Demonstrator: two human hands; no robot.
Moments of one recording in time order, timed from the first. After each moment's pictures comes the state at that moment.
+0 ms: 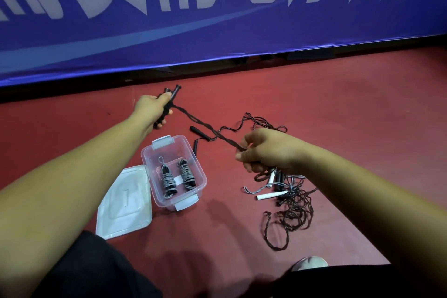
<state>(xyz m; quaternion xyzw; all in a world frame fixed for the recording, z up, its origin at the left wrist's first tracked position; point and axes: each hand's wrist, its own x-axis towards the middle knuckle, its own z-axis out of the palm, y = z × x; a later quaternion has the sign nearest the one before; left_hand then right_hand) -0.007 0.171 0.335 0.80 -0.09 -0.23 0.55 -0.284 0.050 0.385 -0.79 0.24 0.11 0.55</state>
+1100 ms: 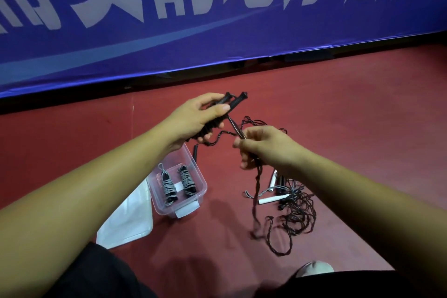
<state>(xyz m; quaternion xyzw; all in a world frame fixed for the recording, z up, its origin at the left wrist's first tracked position) -0.106 0.152 0.389 0.67 -0.35 -0.38 0.54 -0.279 0.042 0.369 -0.71 0.23 -0.04 0.67</state>
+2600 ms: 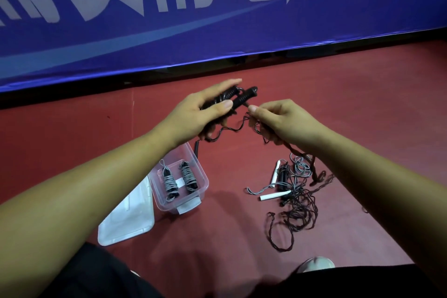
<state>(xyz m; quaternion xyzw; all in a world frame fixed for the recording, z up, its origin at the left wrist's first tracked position) -0.109 0.172 0.395 0.63 -0.51 -0.29 0.50 -0.278 0.022 0.407 -0.83 0.23 -0.09 0.51</state>
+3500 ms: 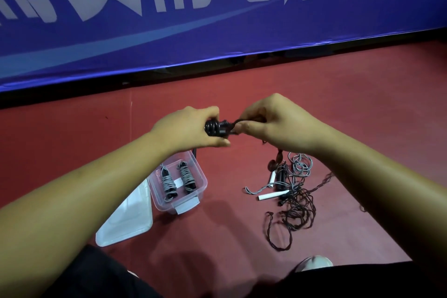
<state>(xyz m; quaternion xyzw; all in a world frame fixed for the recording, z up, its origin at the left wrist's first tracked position) -0.100 0.171 0.383 0.83 -0.54 -0.11 0.11 -0.282 0.048 0.441 -0.93 0.12 -0.06 0.33</state>
